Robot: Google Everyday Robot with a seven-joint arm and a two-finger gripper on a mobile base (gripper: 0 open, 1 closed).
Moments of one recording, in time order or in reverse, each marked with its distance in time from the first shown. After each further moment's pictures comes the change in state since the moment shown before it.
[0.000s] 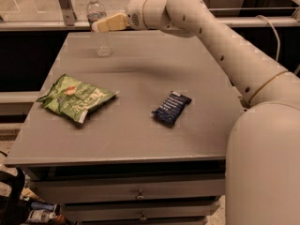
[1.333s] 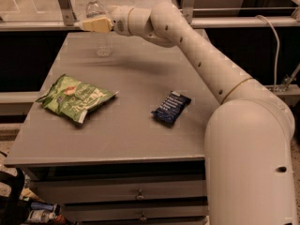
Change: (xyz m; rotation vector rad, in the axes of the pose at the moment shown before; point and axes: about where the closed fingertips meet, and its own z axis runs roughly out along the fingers) arm 0.009 0.015 0.062 -0.072 -0.109 0.090
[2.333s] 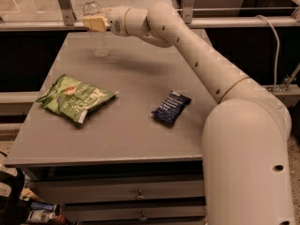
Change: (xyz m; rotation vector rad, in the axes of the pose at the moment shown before) arm 0.002 0.008 0.009 -0.015 0.001 0.003
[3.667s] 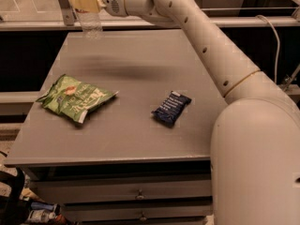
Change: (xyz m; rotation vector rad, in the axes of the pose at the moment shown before) arm -0.082 0.056 -0.026 -0.154 -0.063 -0.162
